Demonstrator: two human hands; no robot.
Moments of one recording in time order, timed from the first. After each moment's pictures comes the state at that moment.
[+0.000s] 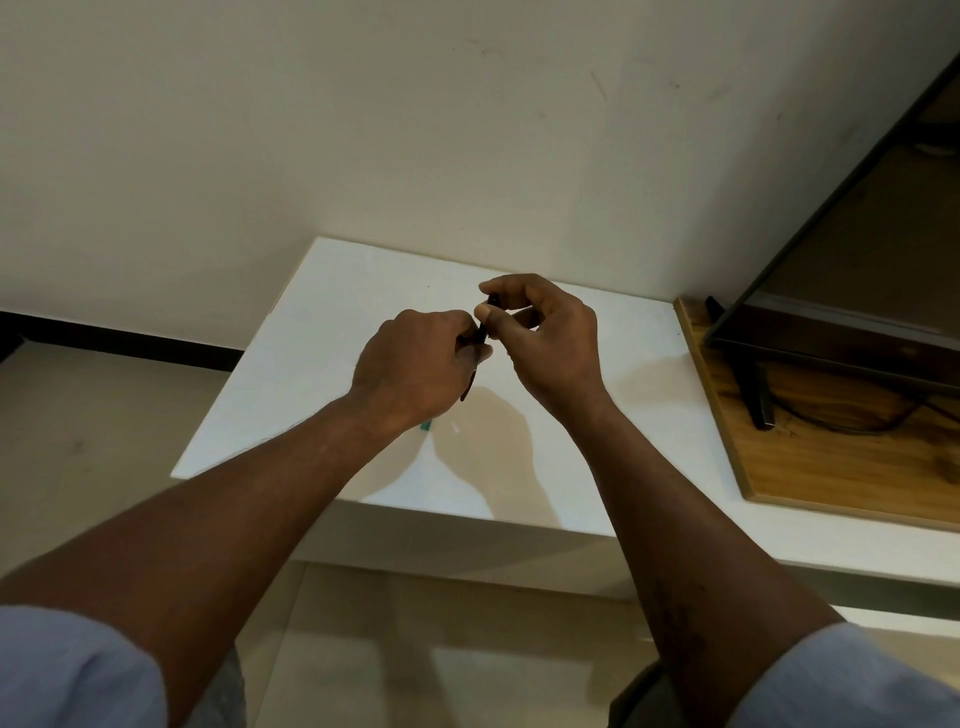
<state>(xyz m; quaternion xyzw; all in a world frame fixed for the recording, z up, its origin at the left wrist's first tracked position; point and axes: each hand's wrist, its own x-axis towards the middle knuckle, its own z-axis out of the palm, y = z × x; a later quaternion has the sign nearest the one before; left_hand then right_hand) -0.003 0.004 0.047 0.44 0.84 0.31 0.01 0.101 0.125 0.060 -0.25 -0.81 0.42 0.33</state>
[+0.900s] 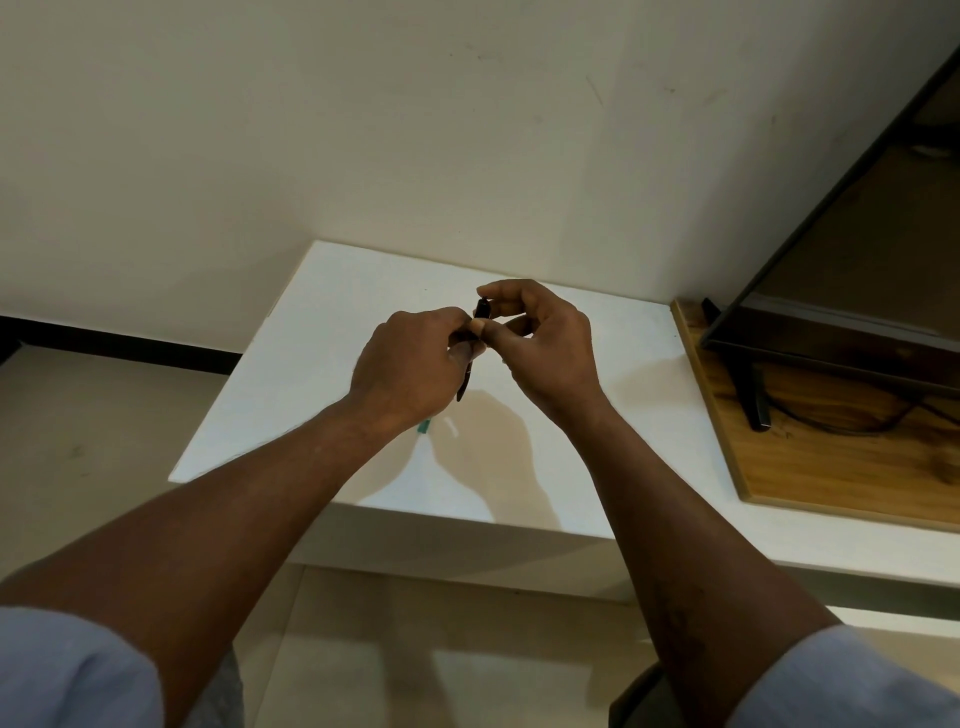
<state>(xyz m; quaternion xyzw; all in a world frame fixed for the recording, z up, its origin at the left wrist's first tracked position) -0.003 0.005 0.049 0.42 0.84 0.35 0.03 0.103 0.127 0.057 -0.25 -0.81 0.43 0.31</state>
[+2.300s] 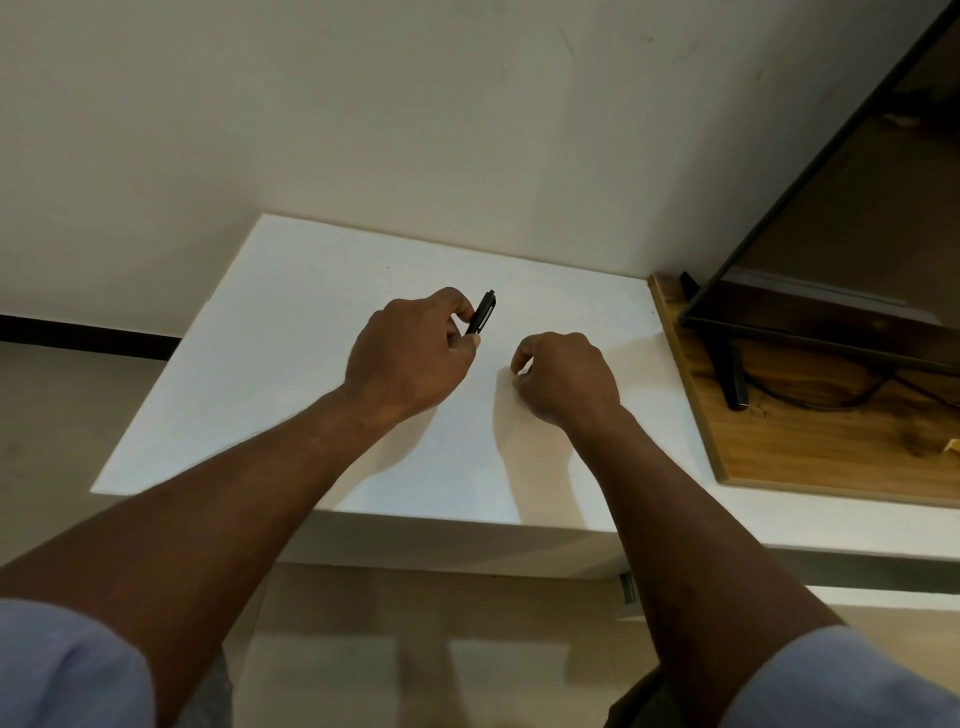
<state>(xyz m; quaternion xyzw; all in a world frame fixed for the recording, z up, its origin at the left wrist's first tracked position) 0.004 0.044 0.025 0.43 0.83 0.36 0.03 0.134 0.182 0.013 -0.41 -0.90 0.12 0.02</state>
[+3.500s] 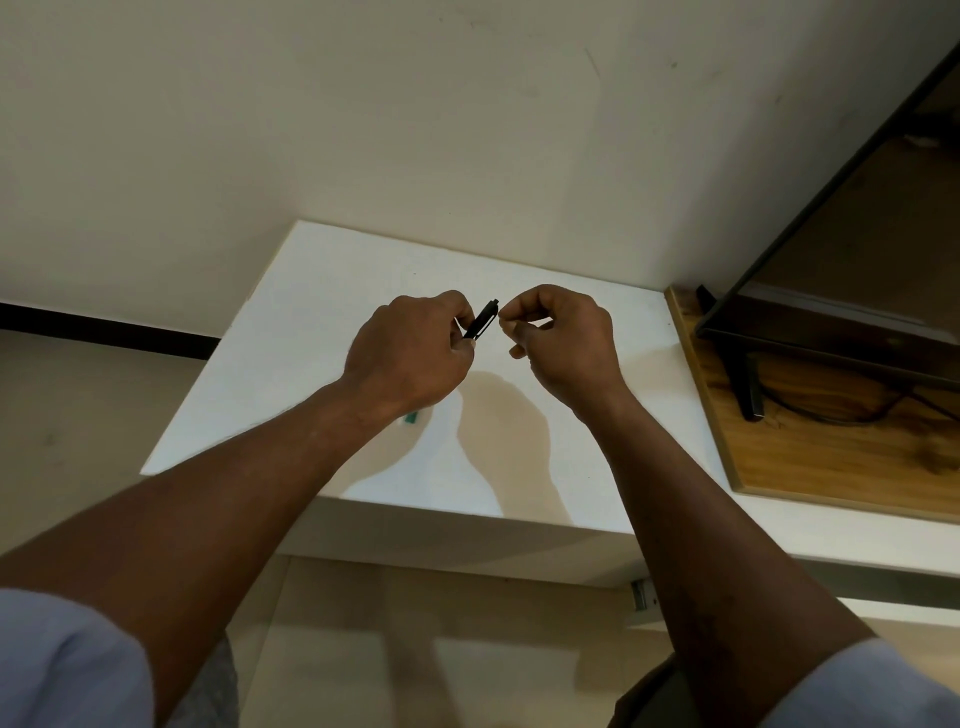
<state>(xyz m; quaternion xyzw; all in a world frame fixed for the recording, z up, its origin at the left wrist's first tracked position) -0.011 0.019 0.033 0.44 0.84 0.31 0.02 0.118 0.147 0.058 -0.34 -0.82 0.39 0.25</state>
